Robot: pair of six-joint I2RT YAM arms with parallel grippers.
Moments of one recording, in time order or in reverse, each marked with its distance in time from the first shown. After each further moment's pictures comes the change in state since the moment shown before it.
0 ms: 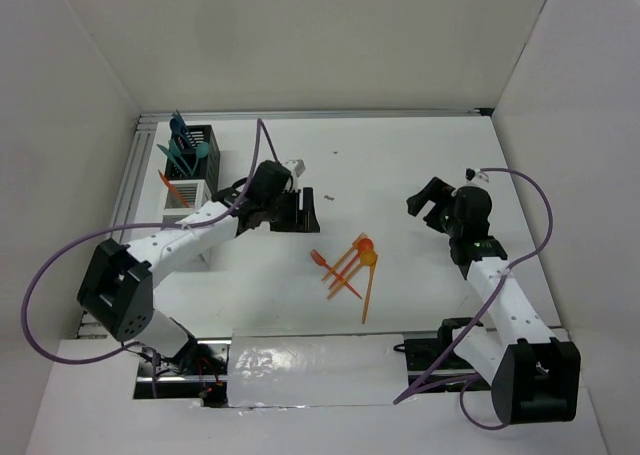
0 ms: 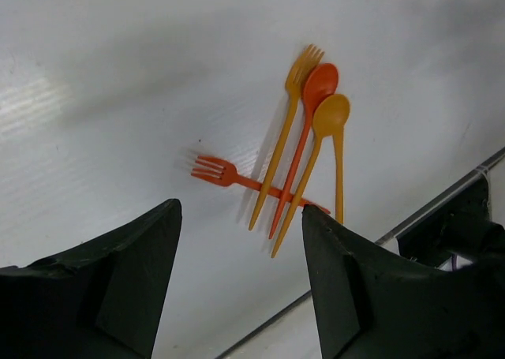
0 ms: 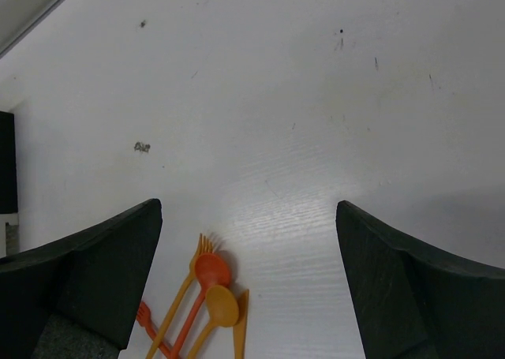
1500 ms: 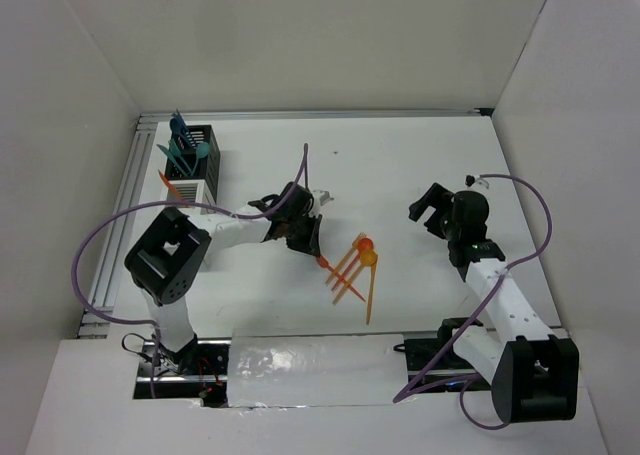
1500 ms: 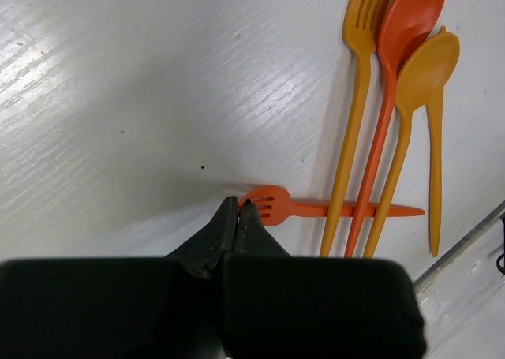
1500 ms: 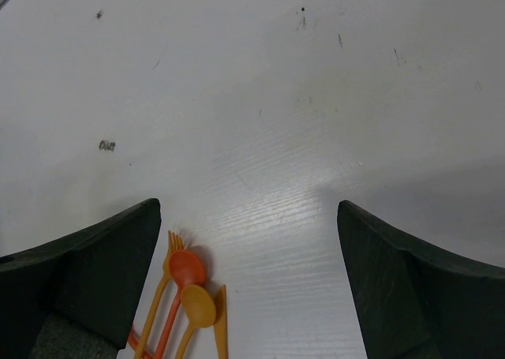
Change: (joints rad) left arm -0.063 0.329 -0.052 0.180 0.093 0.144; right arm 0.000 0.000 -0.037 -0.026 0.060 0.004
